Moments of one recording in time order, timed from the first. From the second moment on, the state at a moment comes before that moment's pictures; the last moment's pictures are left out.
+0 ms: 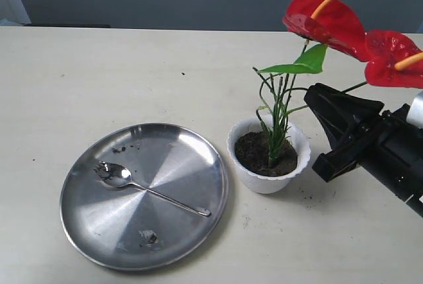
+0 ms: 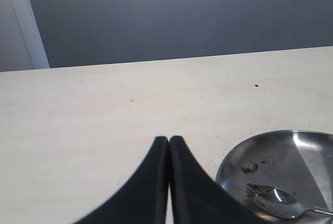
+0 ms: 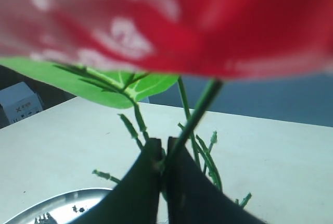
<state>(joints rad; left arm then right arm) -0.11 0.01 0.00 0.00 0.23 0.01 0.56 1.34 -0.08 -0.23 -1.20 0.27</state>
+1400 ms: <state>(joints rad) -0.11 0.01 0.00 0.00 0.23 0.01 0.56 0.80 -0.13 0.90 -0.25 -0.54</state>
